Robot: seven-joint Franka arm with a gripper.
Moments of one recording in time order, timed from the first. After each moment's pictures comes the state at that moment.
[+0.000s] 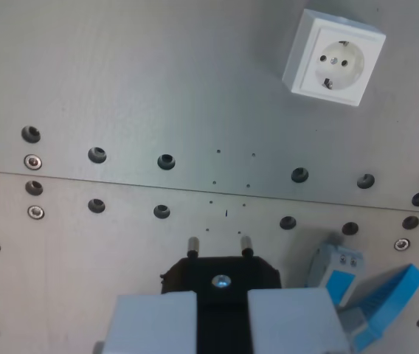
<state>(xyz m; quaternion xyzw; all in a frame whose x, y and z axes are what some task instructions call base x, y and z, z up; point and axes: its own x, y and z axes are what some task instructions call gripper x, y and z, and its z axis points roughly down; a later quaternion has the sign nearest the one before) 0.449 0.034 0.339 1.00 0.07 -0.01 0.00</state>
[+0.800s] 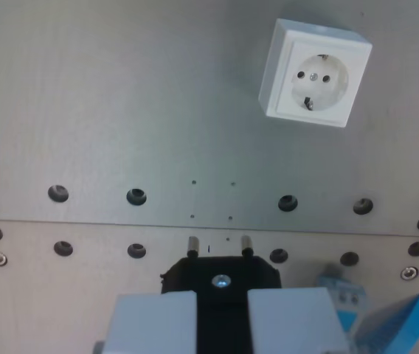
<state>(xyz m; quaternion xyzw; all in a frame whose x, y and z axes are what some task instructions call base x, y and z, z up) 0.453 0.004 0.281 1.00 0.04 -0.01 0.00</state>
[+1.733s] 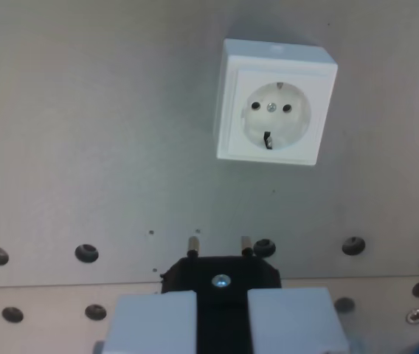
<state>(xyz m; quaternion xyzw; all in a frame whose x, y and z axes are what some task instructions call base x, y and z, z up) 0.457 -0.036 0.214 1.00 0.01 0.00 0.01</state>
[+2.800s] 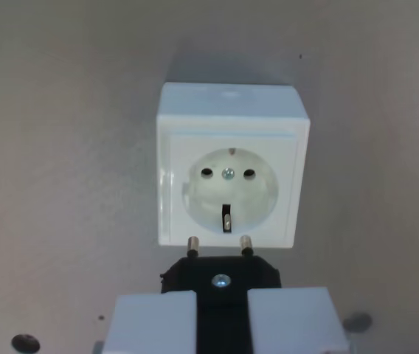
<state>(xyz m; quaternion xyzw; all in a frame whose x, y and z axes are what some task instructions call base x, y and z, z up) 0.461 -0.065 0.134 1.00 -0.02 0.00 0.00</state>
